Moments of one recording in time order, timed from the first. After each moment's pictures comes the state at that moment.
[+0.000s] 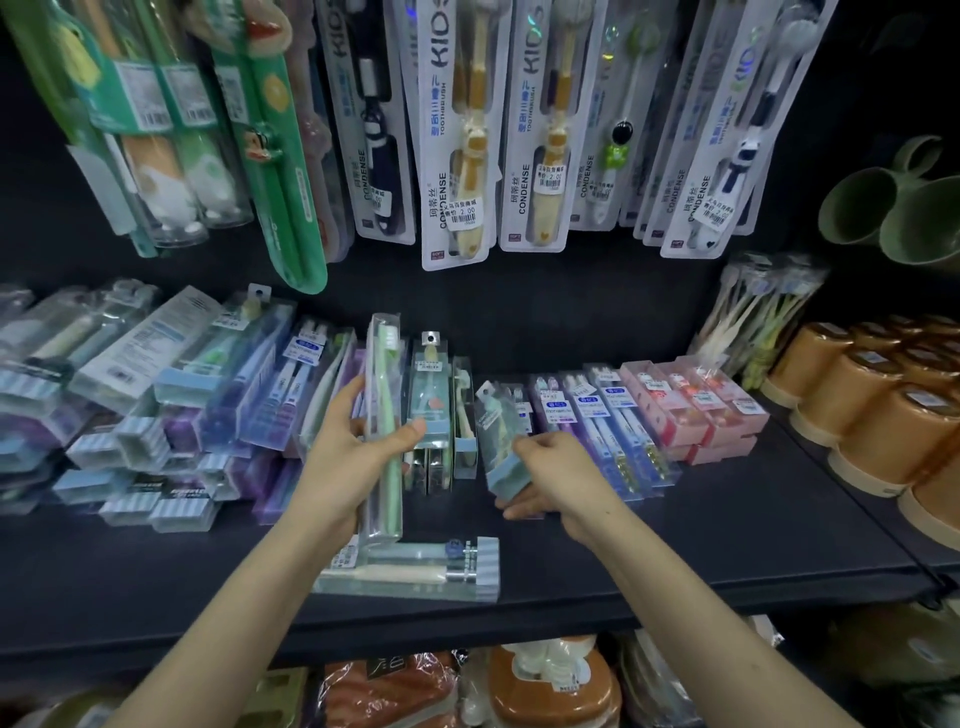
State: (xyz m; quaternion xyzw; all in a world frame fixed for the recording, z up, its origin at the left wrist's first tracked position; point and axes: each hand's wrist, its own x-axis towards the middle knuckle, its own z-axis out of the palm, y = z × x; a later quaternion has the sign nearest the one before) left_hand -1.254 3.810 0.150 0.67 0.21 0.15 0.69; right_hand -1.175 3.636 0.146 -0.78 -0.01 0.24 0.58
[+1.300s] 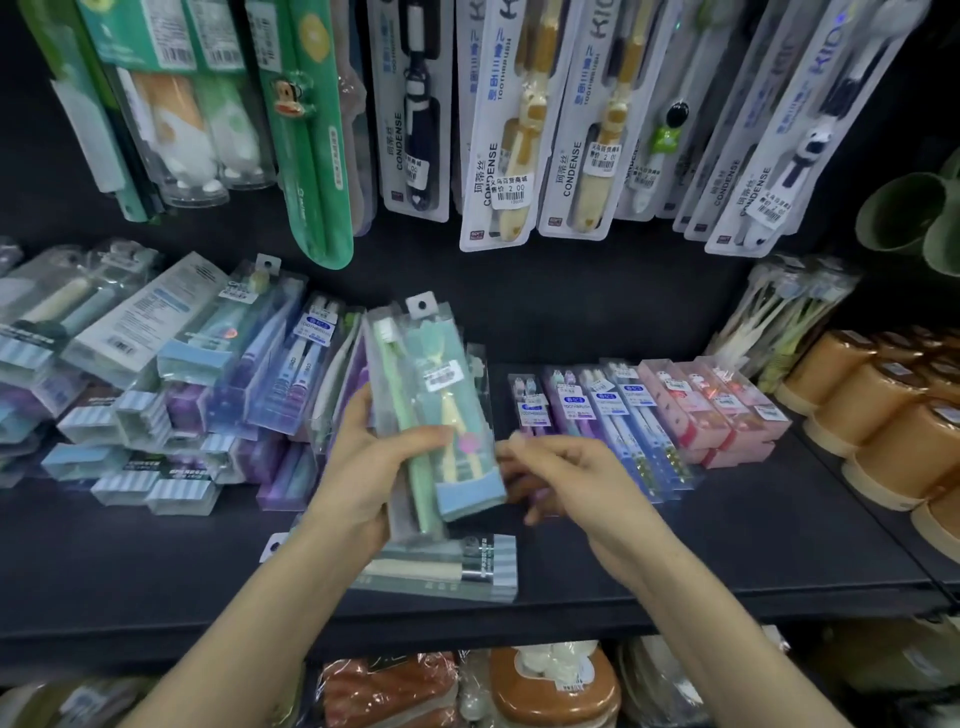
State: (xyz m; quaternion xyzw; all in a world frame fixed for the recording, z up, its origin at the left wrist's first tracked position) left_hand -1.260 3.803 0.150 0.52 0.19 0.12 0.82; right_hand -1.203 3.635 0.155 -0.74 -0.13 0.21 0.62
